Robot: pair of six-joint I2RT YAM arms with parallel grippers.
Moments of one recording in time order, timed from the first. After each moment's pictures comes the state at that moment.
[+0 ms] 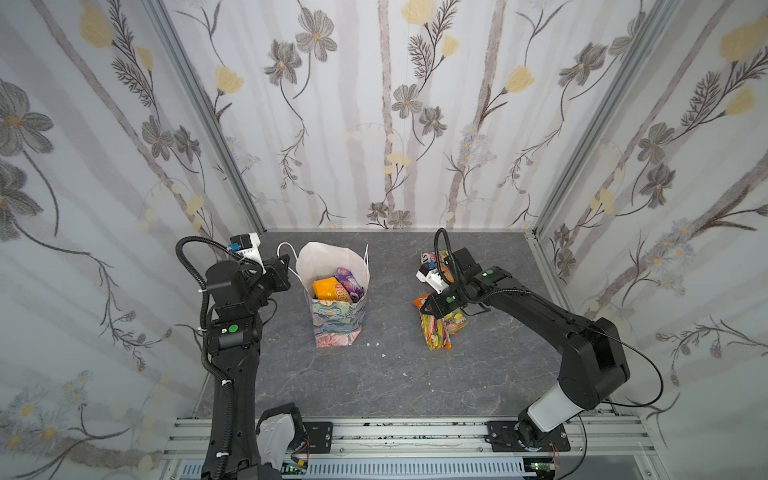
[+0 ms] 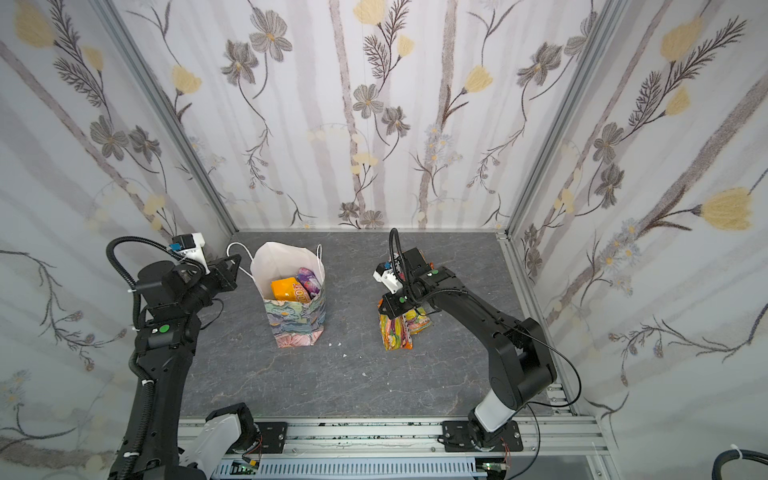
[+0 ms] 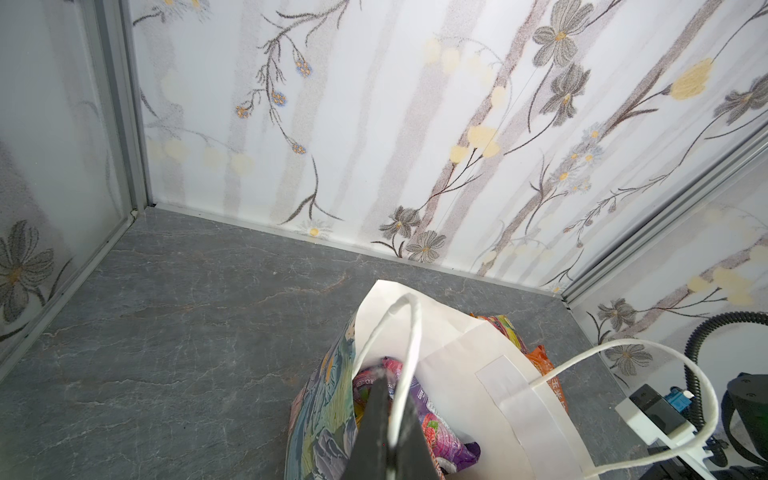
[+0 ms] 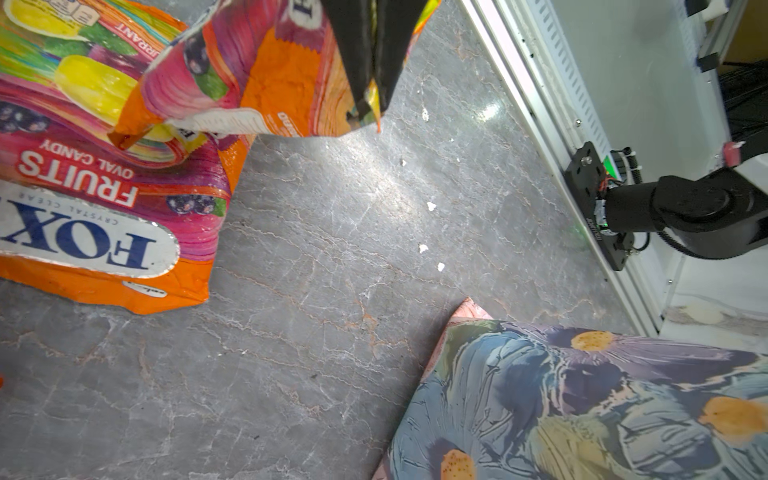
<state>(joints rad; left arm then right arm) 0.26 0.93 0.93 -0.21 0.54 -0.33 0.54 1.61 1.26 -0.72 -0.53 0.03</state>
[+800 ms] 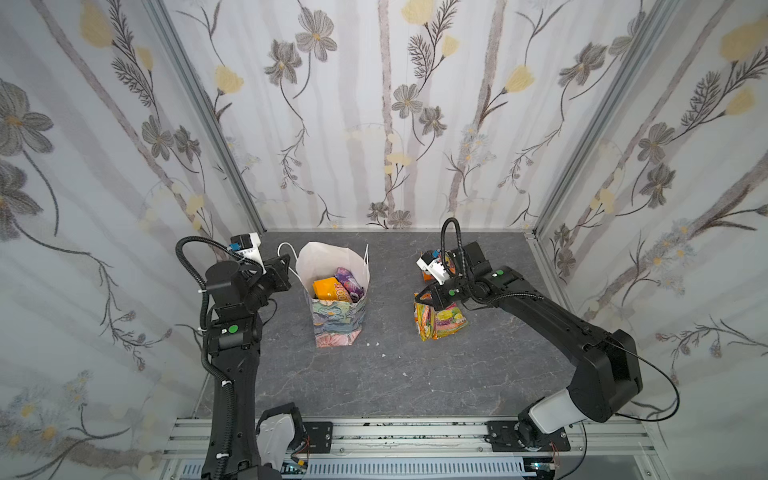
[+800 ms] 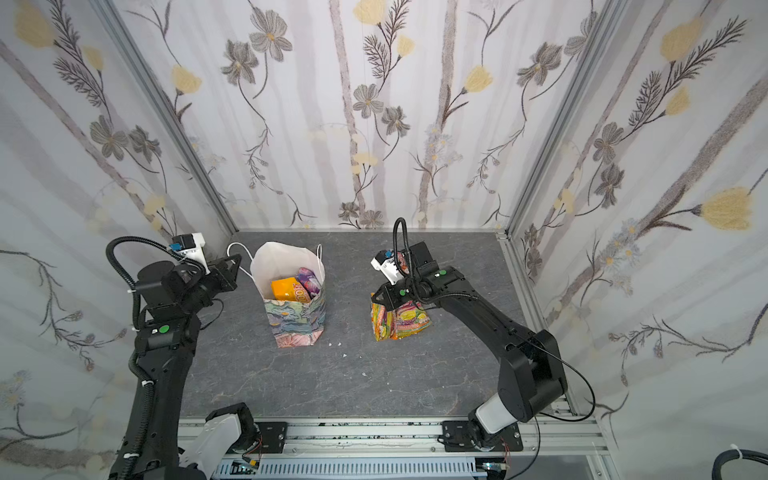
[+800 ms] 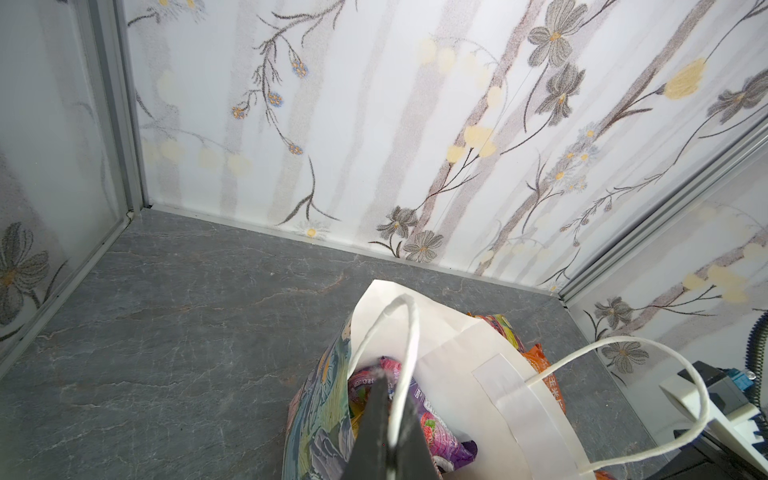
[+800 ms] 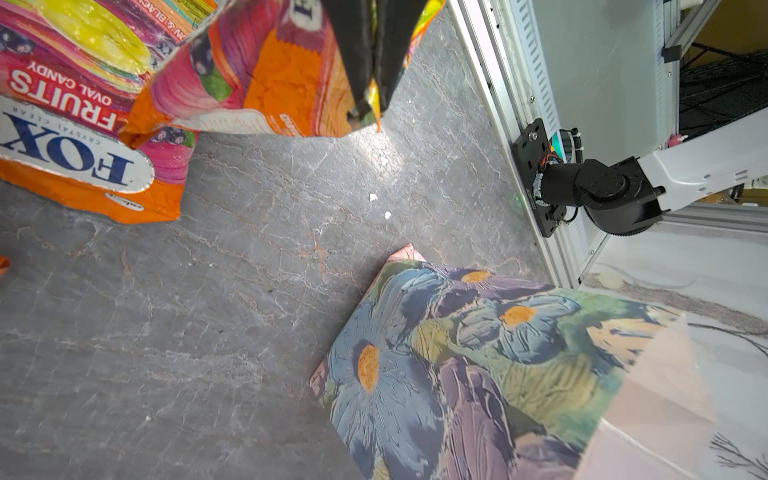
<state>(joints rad) 0.26 0.92 0.93 -0.21 0.55 -0.33 0.53 1.53 1.27 -0.60 -0.62 0.08</state>
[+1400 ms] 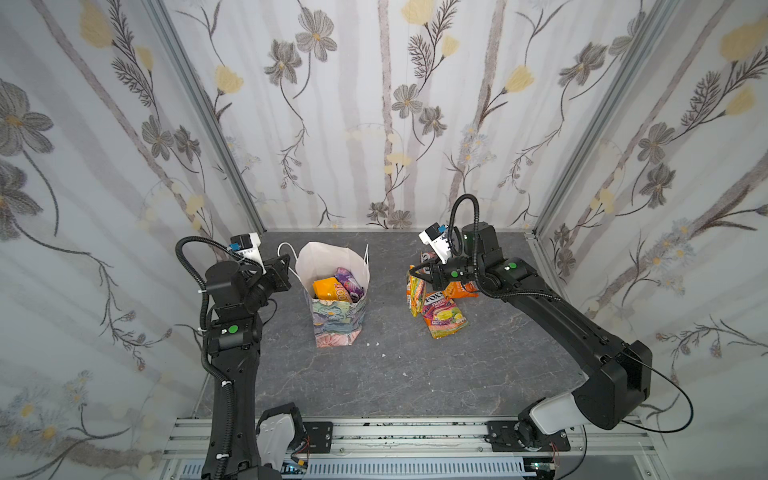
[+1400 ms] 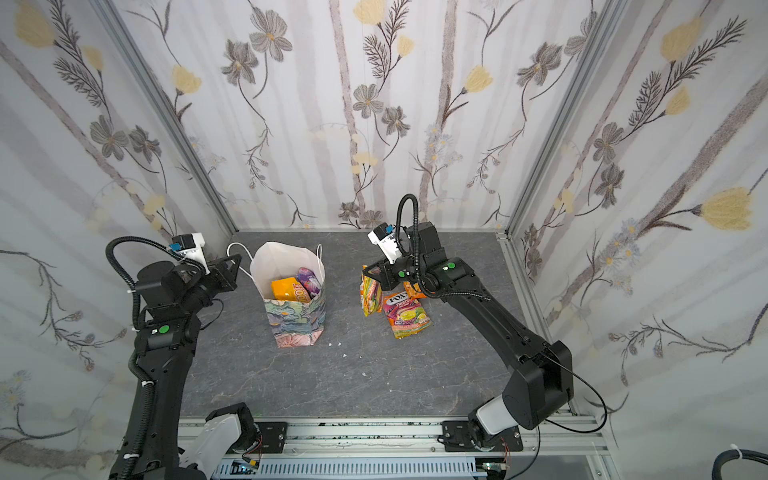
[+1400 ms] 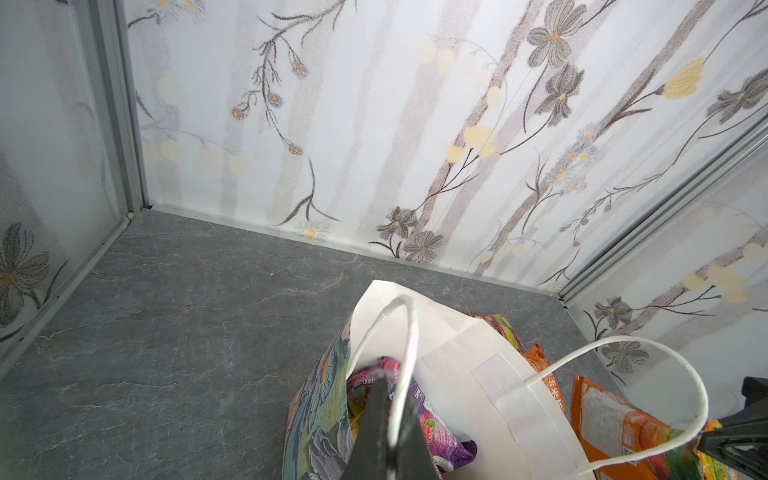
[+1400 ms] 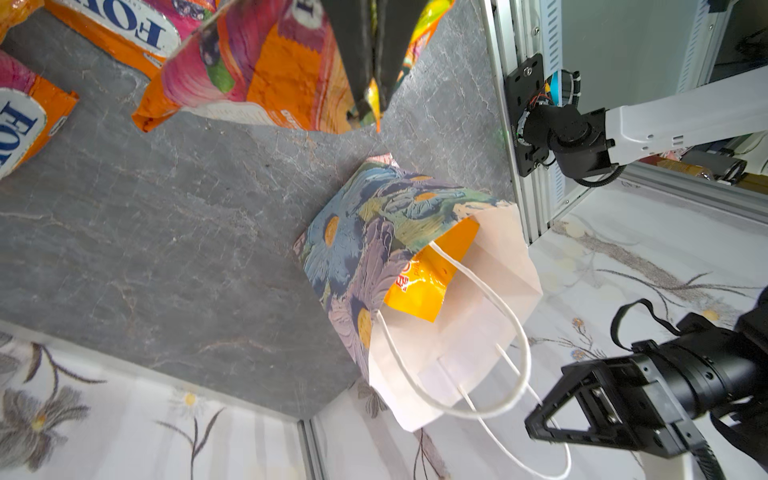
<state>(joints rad) 0.26 0.92 0.93 -0.21 0.55 -0.33 0.53 1.49 1.40 -0.46 -0.66 0.09</state>
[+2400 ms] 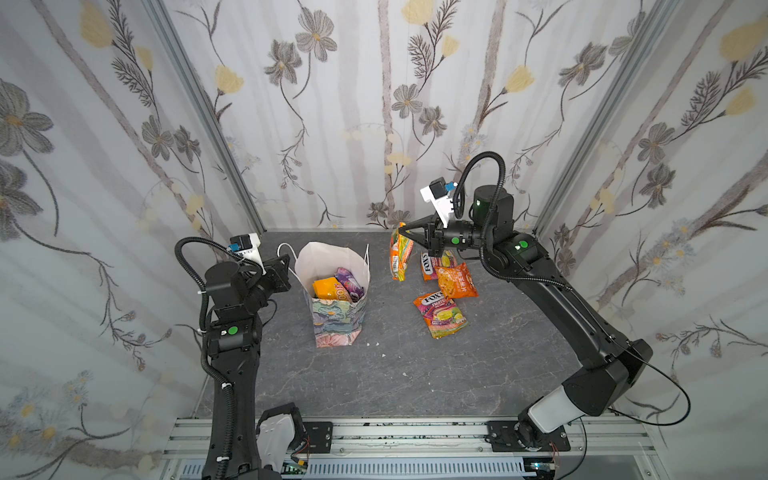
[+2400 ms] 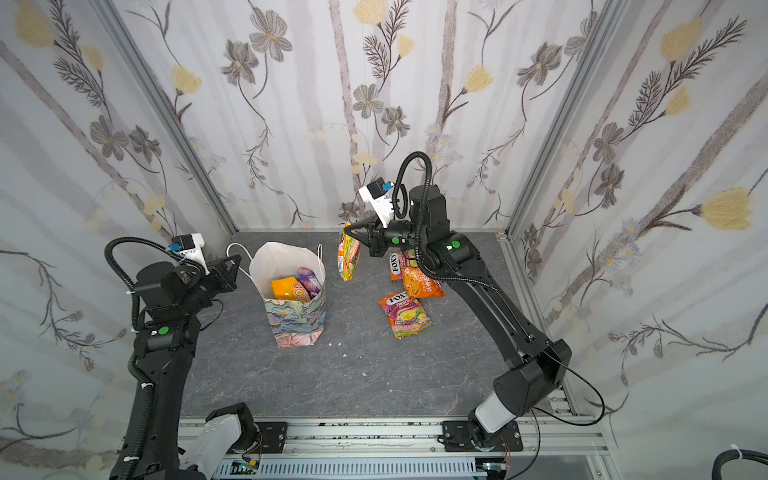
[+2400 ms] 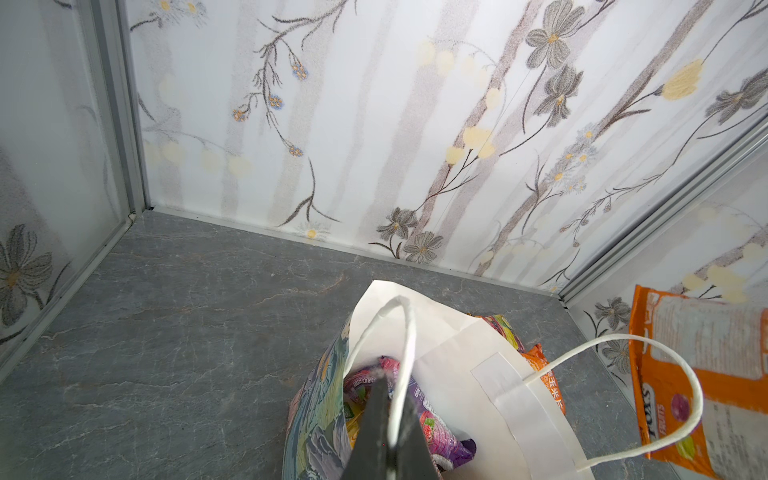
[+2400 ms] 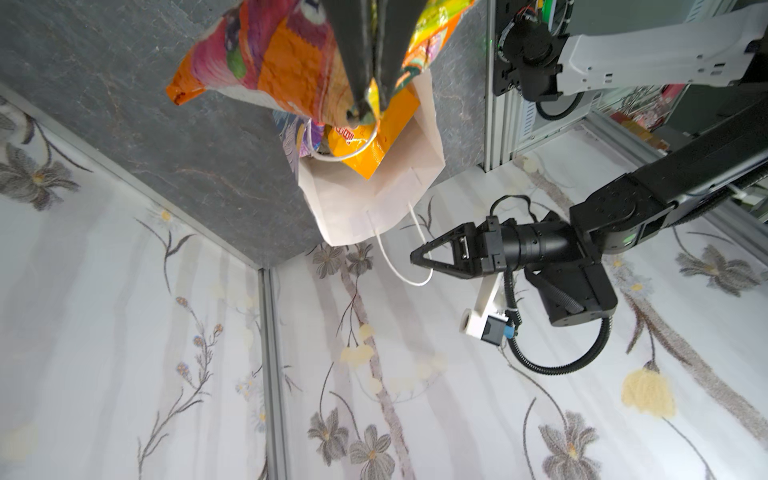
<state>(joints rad) 0.26 0.91 0.93 -0.22 0.54 -0.33 0.55 1.60 1.79 -0.37 -0.75 0.15</state>
